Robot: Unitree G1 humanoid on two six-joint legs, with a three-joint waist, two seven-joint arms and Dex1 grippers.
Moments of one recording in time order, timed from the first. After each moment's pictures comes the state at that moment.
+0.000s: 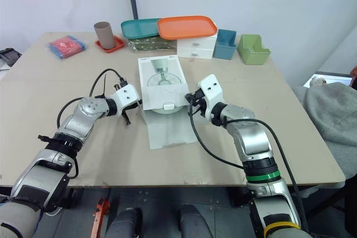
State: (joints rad) left arm -0.82 0.44 -0.24 0.66 0.16 -0.01 -0.74; right arm -0.59 -0.40 0.08 -0.01 0.20 0.57 0.59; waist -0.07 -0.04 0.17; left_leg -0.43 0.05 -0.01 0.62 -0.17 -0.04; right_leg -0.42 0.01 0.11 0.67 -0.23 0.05
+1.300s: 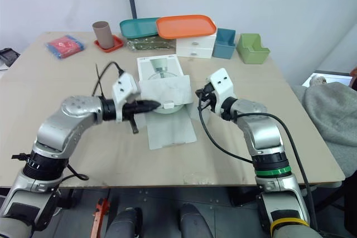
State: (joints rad) left arm -0.60 0.50 -0.18 -0.25 -0.29 0.71 -0.88; right arm -0.63 -0.48 0.04 0.02 0.20 0.61 0.59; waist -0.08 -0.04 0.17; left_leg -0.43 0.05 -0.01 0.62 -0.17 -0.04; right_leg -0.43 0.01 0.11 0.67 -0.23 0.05
